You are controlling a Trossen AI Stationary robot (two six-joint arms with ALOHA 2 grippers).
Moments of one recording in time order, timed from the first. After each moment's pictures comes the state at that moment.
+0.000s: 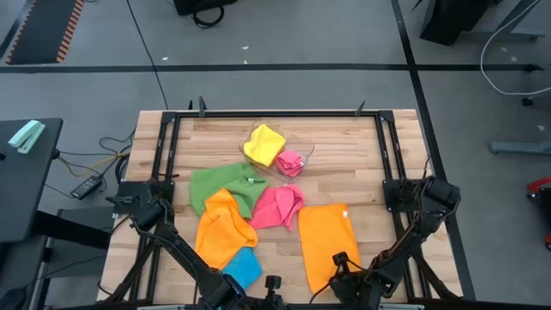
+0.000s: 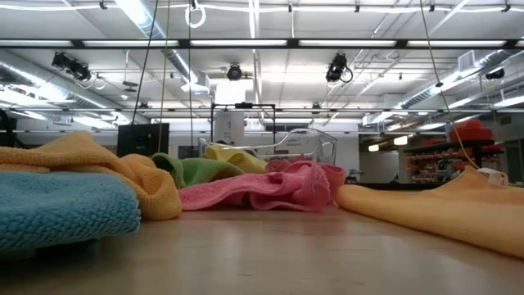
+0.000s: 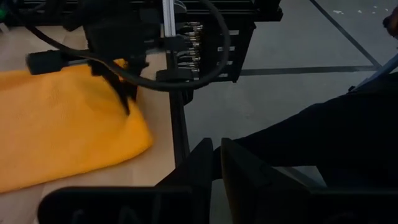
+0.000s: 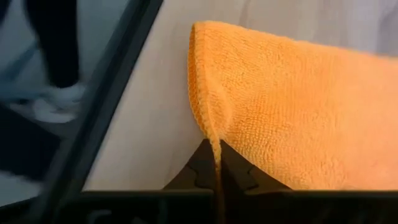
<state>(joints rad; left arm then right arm) -0.79 2.22 1.86 -0.21 -0.51 -0.43 1.01 1.95 1.07 -0.28 0.40 0.62</state>
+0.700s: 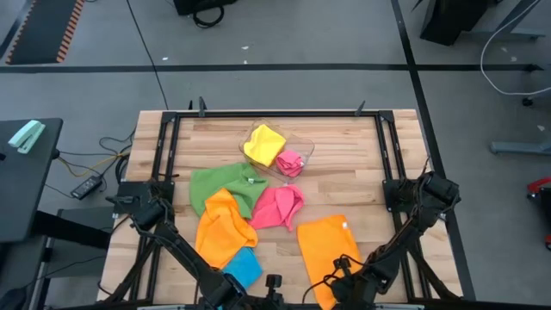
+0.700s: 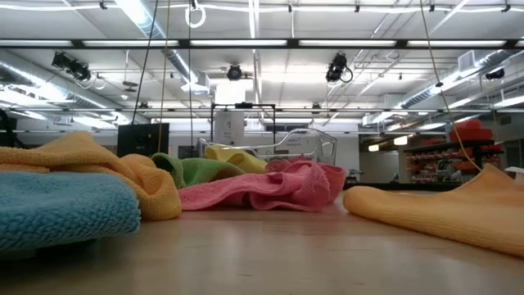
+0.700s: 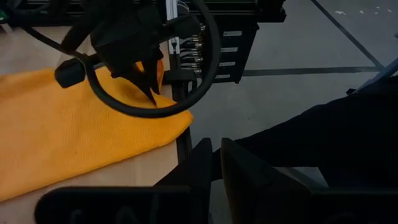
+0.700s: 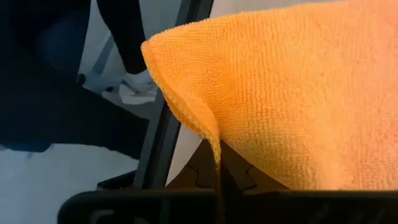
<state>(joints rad) -0.79 2.22 1.86 -0.21 -0.51 -0.43 0.95 1.91 1.07 -0.24 0.11 0.73</state>
